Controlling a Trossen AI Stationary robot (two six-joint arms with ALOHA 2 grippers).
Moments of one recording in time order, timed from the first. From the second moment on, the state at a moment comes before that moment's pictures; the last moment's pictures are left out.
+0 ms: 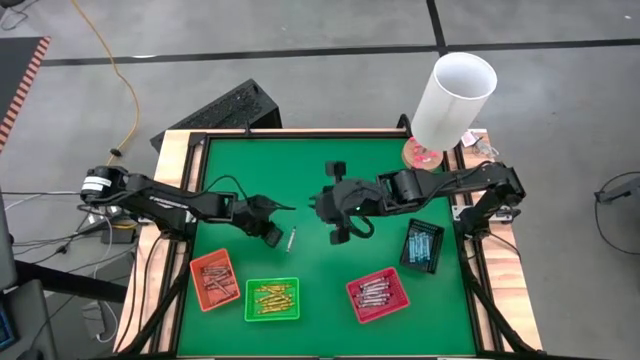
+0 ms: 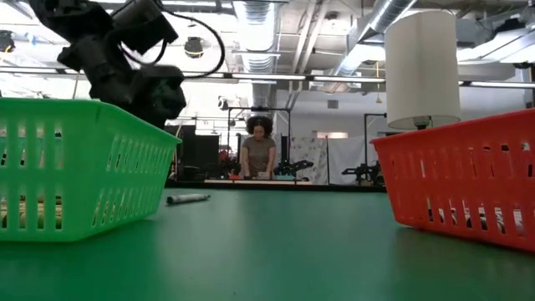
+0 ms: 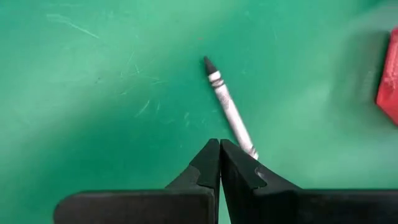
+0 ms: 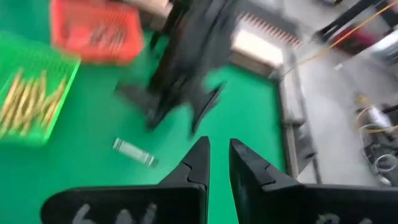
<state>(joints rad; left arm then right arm) 0.01 1.30 0.53 -0.05 0.04 -0.92 0.19 1.64 1.79 -0.72 0.39 -0.29</state>
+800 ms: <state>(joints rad) -0.04 0.75 0.80 -0.68 -0.22 -0.65 0.15 2.04 1.72 -0.74 0.22 -0.66</state>
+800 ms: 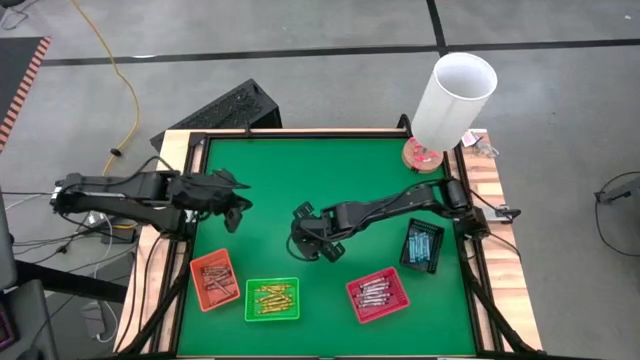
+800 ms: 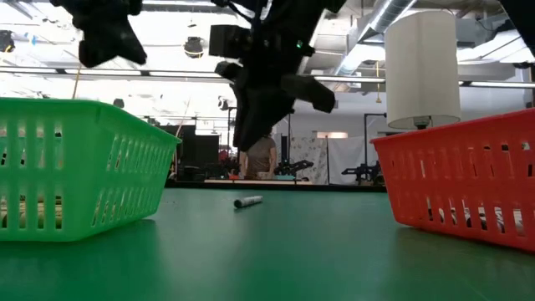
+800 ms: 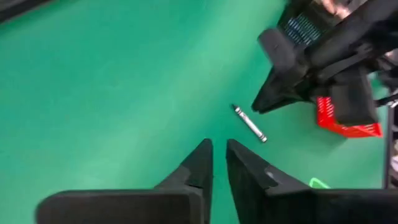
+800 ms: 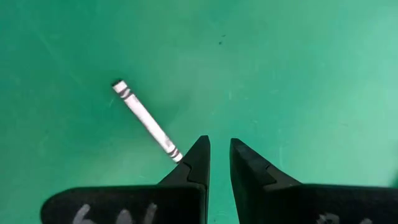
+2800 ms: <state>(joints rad) -0.07 0.70 0.80 -0.78 -0.41 -0.65 0.16 2.05 1.48 -0.79 0.05 -0.82</state>
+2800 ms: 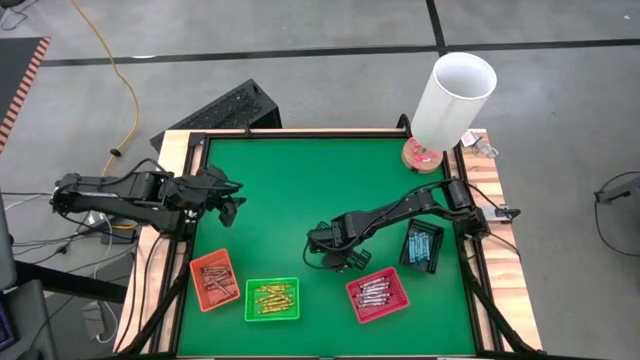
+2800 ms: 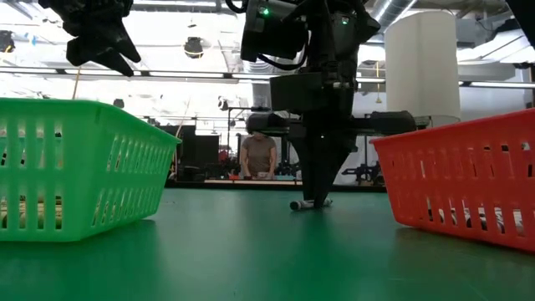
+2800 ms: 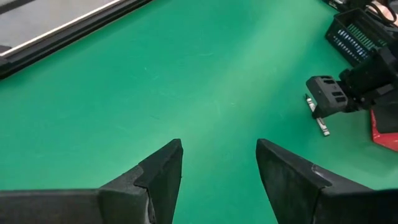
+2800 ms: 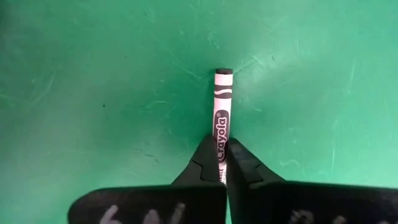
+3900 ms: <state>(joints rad) -0.07 0.69 0.80 -0.80 -0.43 -0.64 0.23 2.04 2.36 -1.41 0.05 -0.43</state>
